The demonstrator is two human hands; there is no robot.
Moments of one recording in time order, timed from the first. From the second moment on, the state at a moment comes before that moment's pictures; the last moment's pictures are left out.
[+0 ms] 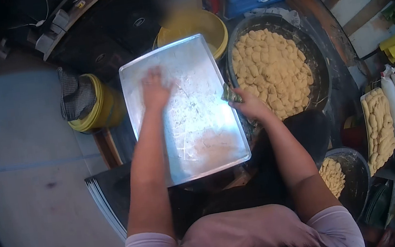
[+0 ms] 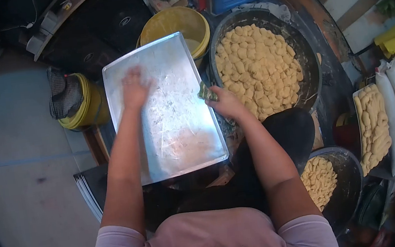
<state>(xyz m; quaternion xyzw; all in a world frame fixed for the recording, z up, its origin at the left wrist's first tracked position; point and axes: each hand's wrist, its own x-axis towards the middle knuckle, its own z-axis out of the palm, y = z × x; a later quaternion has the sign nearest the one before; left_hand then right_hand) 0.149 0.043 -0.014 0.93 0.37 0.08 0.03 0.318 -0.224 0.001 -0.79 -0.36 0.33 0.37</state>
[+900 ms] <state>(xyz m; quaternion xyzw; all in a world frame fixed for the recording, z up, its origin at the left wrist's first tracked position) -0.192 0.003 0.015 0.70 0.71 0.00 -0.09 0.327 -0.229 0.028 -0.82 -0.40 0.27 0.32</state>
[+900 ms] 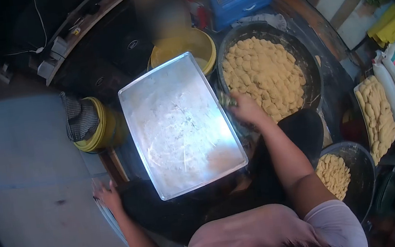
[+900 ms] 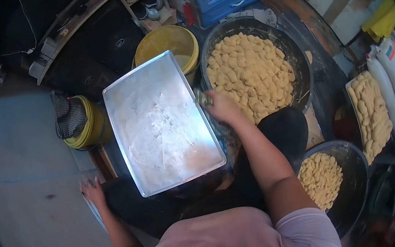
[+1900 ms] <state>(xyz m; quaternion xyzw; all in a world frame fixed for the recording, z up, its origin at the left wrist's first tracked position) 0.098 -0.185 0.123 0.41 0.21 0.01 0.89 0.160 -0.256 0.172 -0.39 -0.76 -0.07 0.52</state>
